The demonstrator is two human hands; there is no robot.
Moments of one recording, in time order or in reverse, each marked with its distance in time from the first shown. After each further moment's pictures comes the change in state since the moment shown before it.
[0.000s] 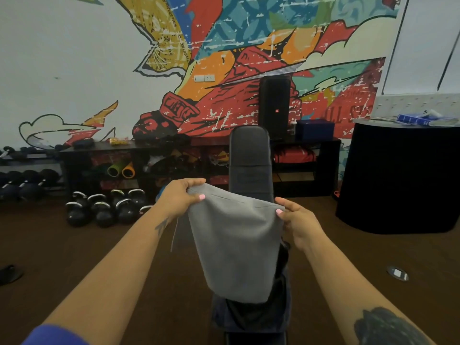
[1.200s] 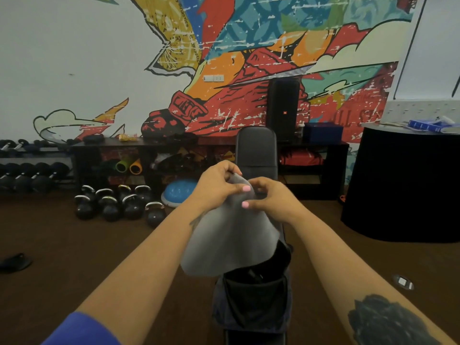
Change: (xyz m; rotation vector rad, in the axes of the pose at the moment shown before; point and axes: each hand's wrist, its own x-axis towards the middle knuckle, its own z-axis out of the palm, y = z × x) left_hand -0.016 0.061 0.035 -0.102 0.005 0.219; right_hand -0.022 -0.048 0.047 -0.757 -0.320 -0.477
